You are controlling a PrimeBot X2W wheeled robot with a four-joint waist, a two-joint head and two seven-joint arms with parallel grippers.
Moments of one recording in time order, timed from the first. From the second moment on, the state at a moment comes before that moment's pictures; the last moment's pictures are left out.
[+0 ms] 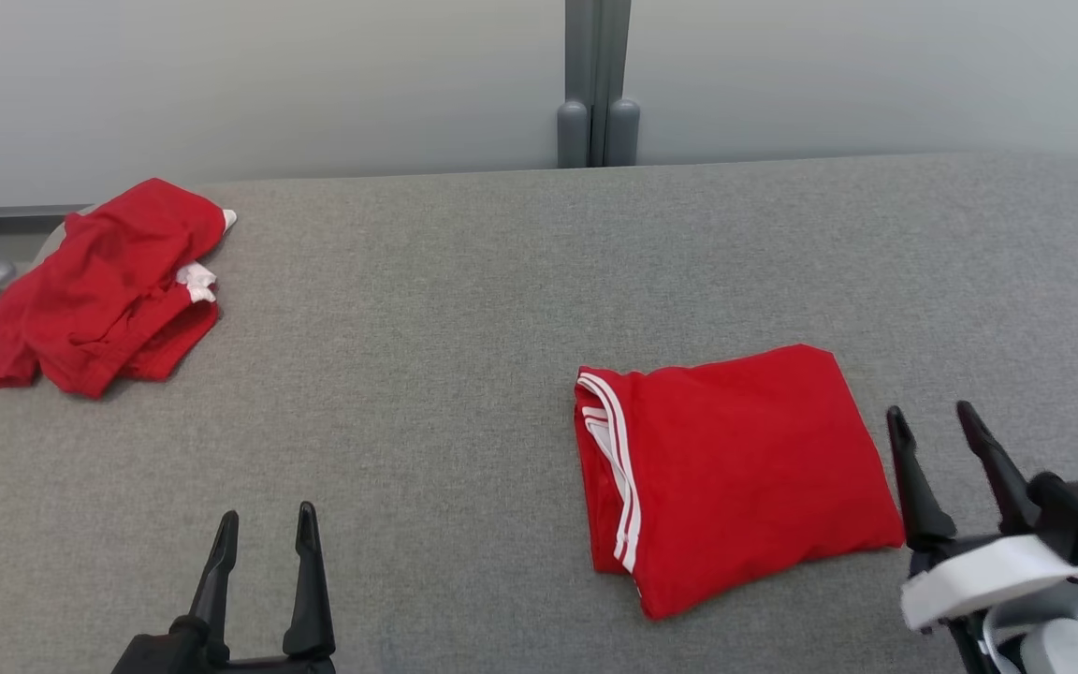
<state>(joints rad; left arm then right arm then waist) 0.18 0.05 -0.11 0.00 -0.28 -0.01 -0.26 -0.03 -0.19 0.06 0.18 0.34 0.13 -0.25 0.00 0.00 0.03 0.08</state>
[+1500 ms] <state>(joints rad) 0.16 0.05 -0.09 0.02 -0.18 -0.09 -0.26 -0.27 -0.23 -0.04 0.40 0.36 0.13 0.23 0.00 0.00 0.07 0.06</state>
